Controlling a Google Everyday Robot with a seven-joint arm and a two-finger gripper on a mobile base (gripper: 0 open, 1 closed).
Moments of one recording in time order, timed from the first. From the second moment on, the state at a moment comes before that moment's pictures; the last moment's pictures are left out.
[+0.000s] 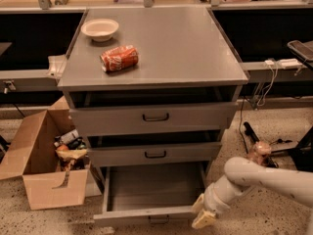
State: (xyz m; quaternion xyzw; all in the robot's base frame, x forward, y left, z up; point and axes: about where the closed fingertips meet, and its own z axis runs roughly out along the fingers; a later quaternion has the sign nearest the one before) arm 0.395 -0.166 0.402 -0.60 0.75 0.28 0.09
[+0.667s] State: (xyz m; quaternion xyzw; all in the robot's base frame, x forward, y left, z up) arm 0.375 -0.166 0.250 -0.57 0.75 0.33 0.07
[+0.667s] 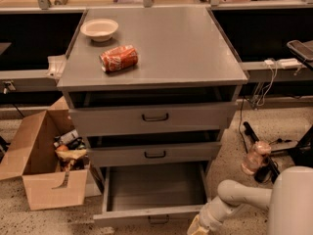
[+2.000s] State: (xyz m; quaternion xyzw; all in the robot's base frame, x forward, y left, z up) arm 0.408 -0.181 0.179 -0.52 0.78 0.31 0.12
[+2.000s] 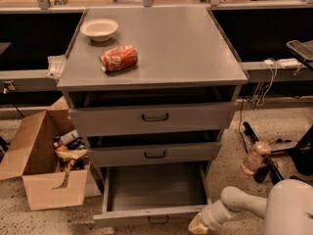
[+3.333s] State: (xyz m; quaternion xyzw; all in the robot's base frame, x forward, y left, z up) arm 0.464 -0.191 0.160 -0.48 0.82 0.27 0.17
